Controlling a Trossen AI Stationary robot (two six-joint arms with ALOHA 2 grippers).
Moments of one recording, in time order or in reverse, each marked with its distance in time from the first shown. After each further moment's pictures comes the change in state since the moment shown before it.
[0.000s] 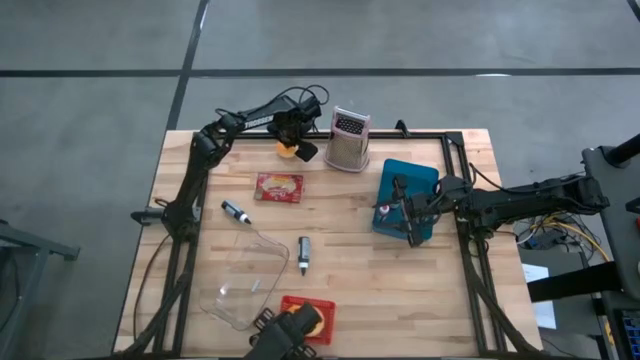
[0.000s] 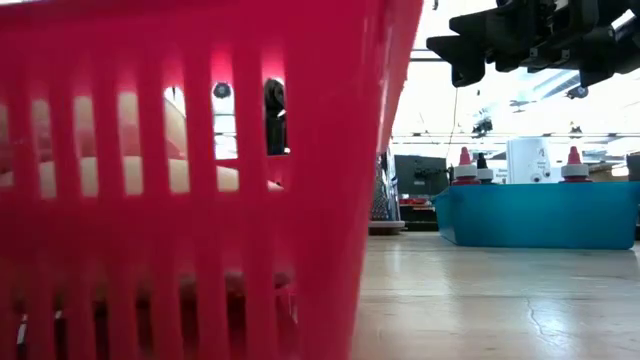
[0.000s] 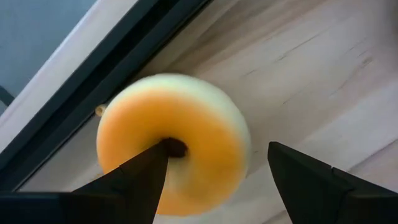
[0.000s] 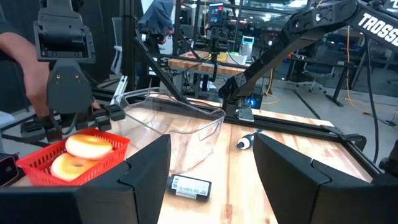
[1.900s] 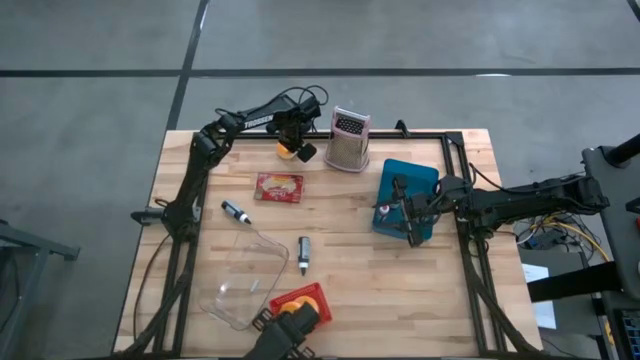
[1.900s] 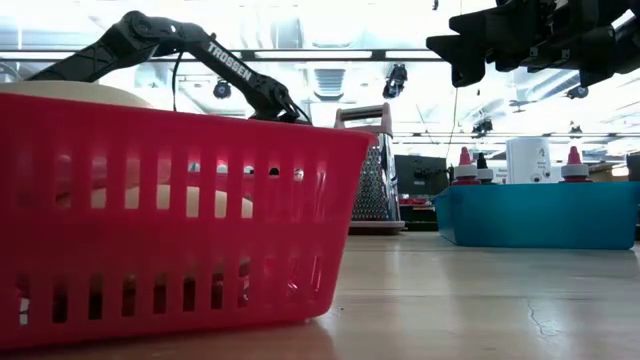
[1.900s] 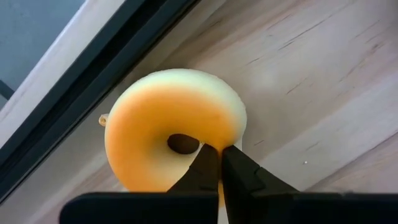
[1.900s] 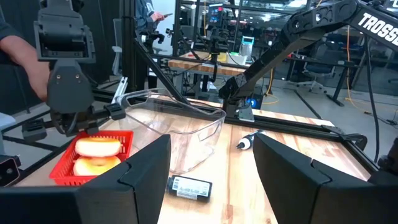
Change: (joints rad) left arm 0.002 0.000 0.006 -0.031 0.000 0.014; right arm 0.000 0.000 0.000 0.002 0.000 0.008
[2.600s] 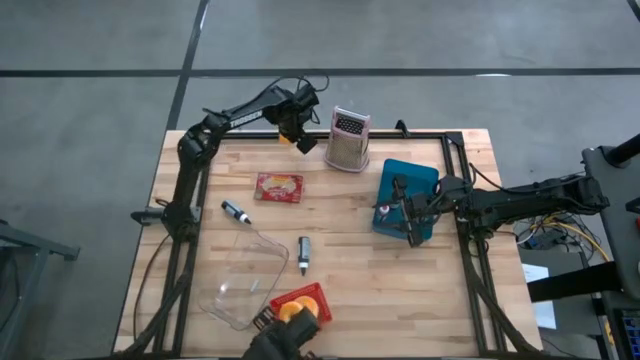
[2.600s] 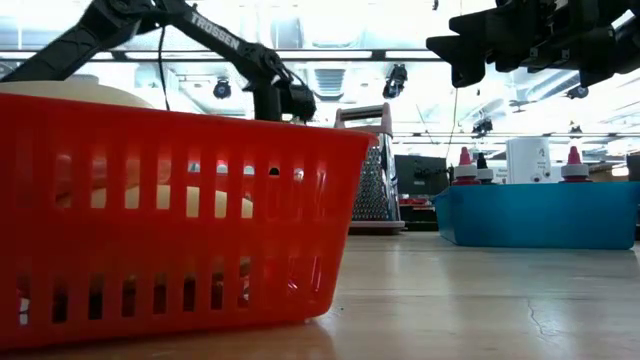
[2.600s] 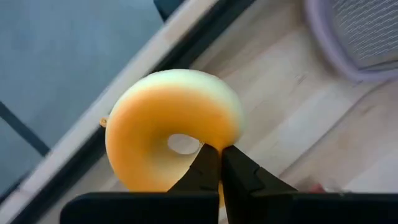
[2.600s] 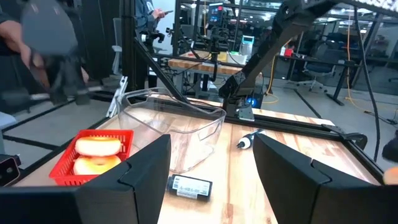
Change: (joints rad) left arm -0.020 -0.149 -0.001 0.036 -0.027 0.047; right arm 0.000 0.001 0.000 -0.003 0.000 0.000
